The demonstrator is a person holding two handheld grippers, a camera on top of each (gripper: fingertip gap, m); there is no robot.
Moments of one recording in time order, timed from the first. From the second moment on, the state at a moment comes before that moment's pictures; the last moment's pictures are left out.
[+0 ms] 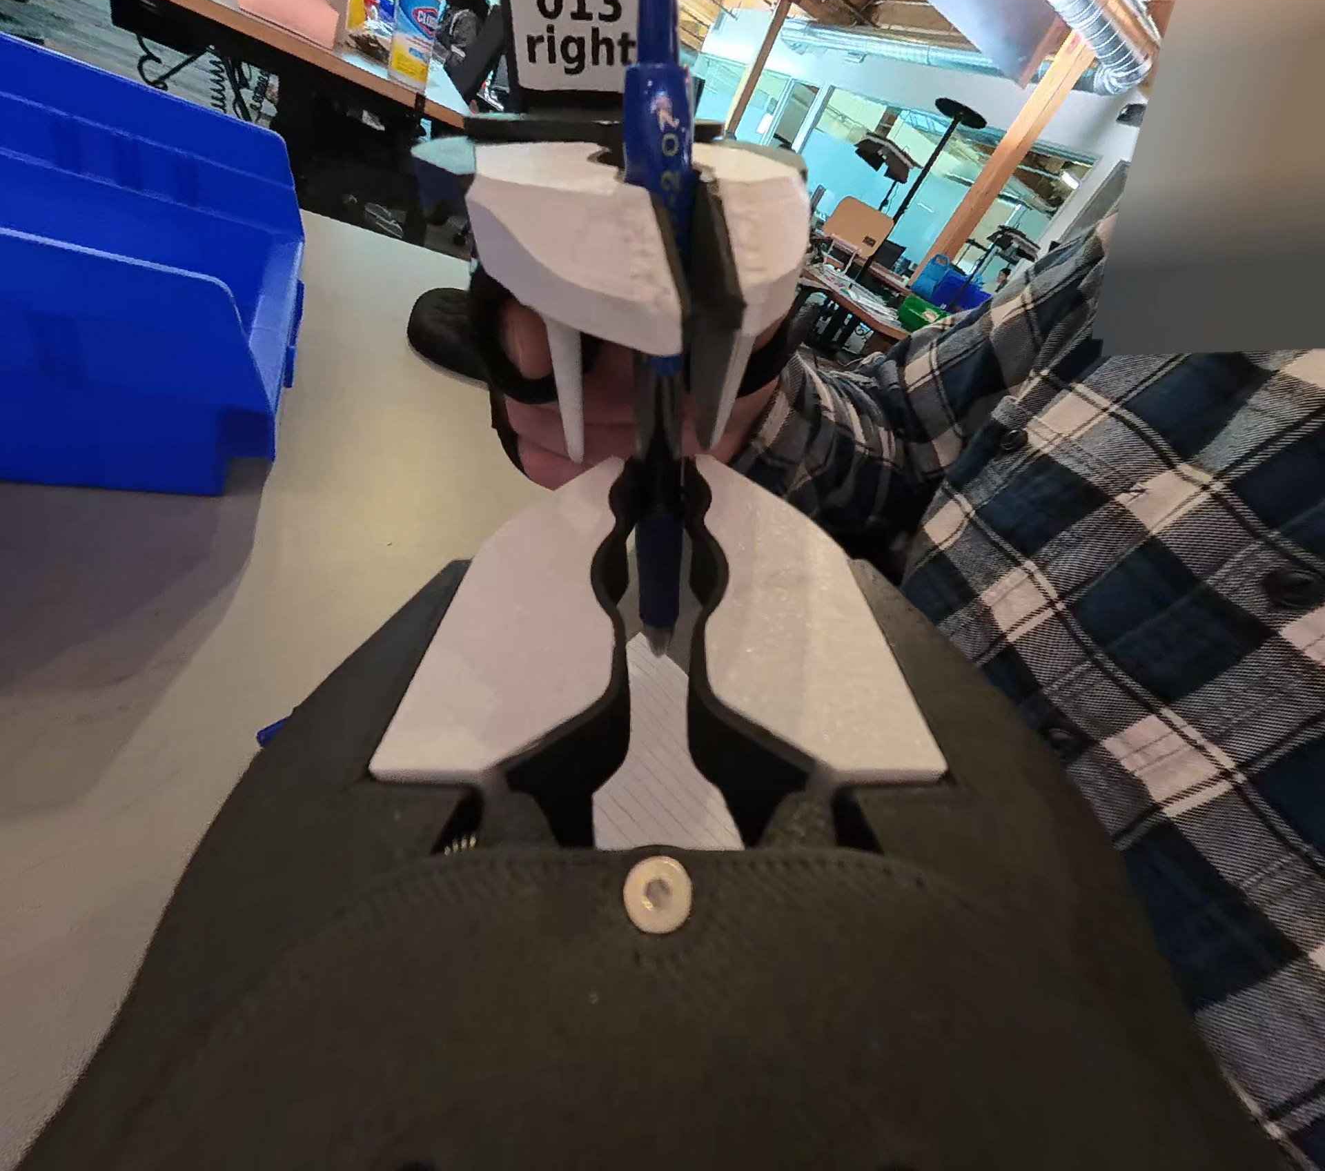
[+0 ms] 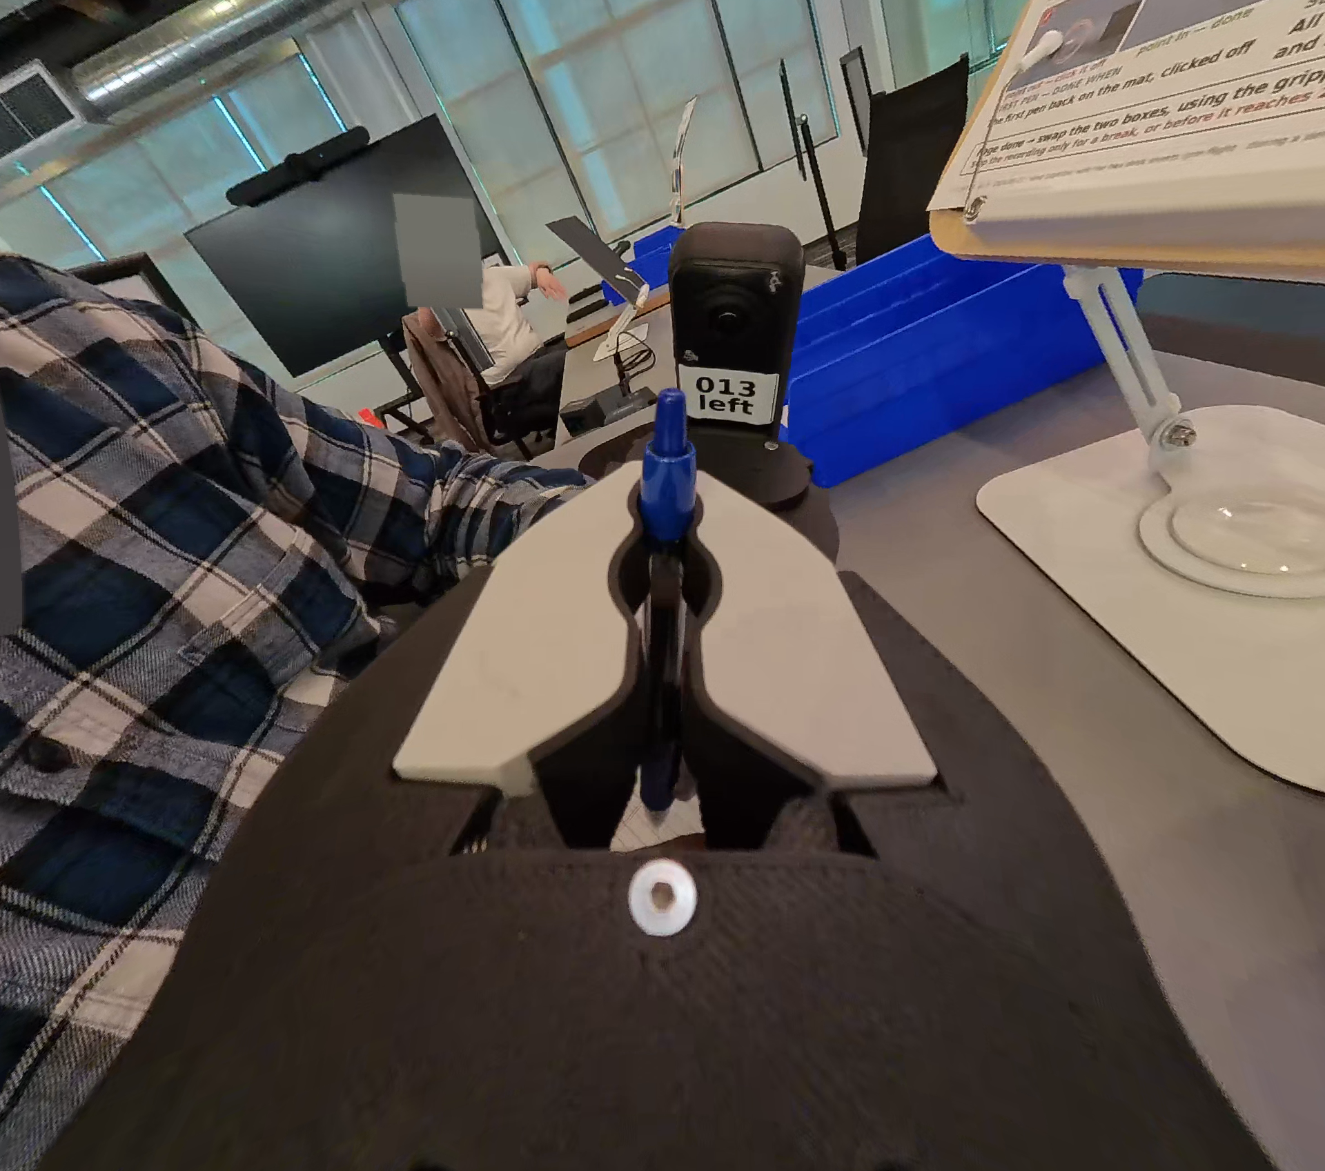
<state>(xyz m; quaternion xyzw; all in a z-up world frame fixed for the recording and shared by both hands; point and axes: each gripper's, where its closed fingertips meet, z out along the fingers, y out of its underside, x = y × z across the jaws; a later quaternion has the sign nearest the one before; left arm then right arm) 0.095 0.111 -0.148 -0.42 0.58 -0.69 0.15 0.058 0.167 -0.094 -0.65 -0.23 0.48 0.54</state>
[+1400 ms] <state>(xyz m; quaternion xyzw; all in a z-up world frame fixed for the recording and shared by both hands) 0.083 0.165 -0.136 -0.33 0.76 -0.21 0.52 0.054 0.180 -0.129 -0.74 -0.22 0.42 0.48</state>
